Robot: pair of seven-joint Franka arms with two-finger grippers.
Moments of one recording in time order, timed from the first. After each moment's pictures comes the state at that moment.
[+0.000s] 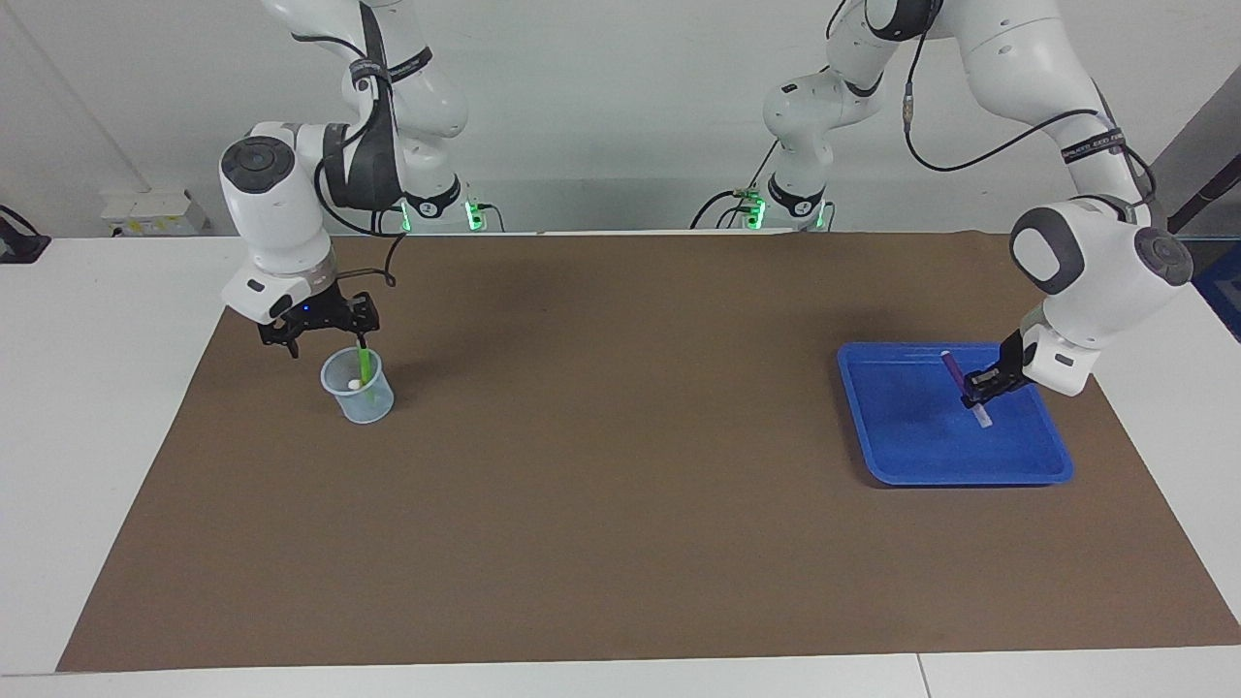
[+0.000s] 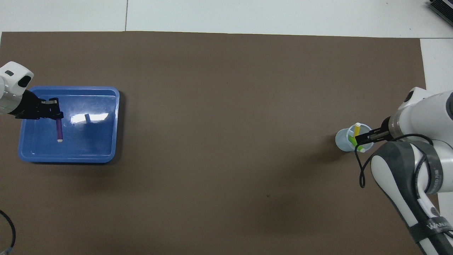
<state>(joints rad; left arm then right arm) 0.26 0.27 -0.13 -1.78 -0.06 1.97 -0.05 -0.42 -0.04 0.40 -2.11 -0.16 2.05 -0.19</state>
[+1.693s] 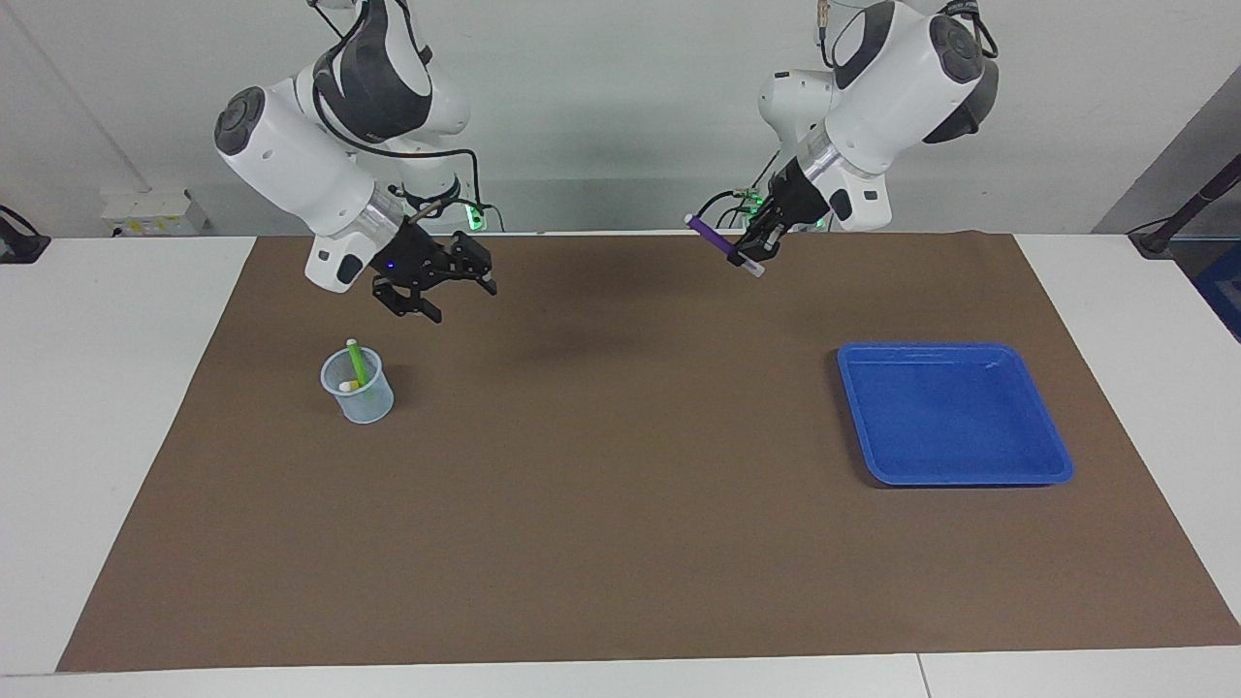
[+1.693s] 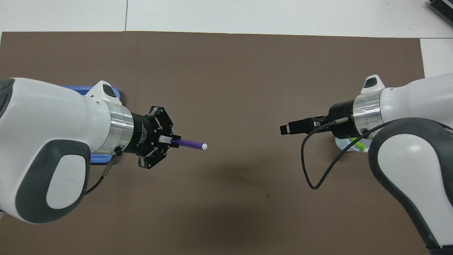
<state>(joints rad) -0.27 -0.10 -0.14 -1.90 -0.46 1.93 -1.61 -0.23 -0.05 0.42 -1.93 0.70 1.95 -0.19</state>
